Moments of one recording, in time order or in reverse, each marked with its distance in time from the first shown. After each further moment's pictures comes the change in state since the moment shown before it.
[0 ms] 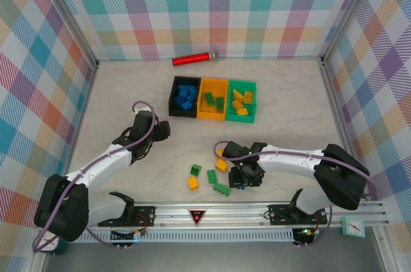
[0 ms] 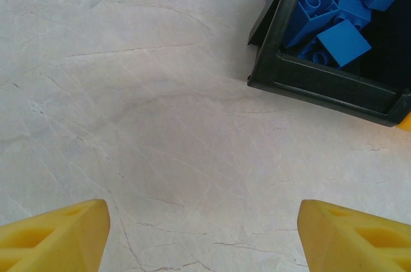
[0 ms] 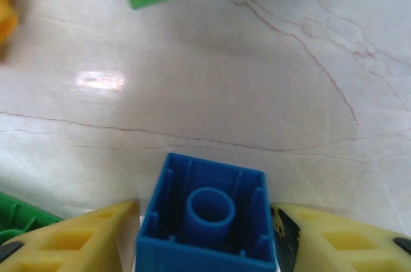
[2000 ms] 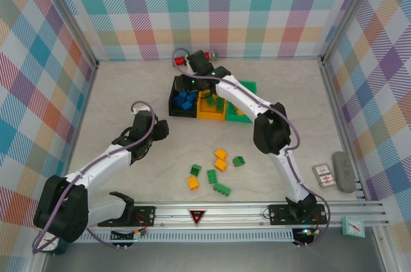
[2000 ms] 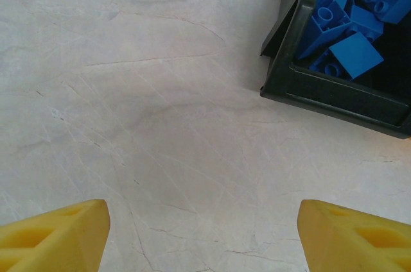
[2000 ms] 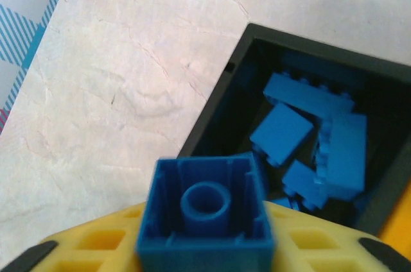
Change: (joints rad) left arm 0.000 -0.008 0.002 -0.003 -0.045 0.000; right arm -0.308 0.922 1.550 0.118 -0.069 -0.447
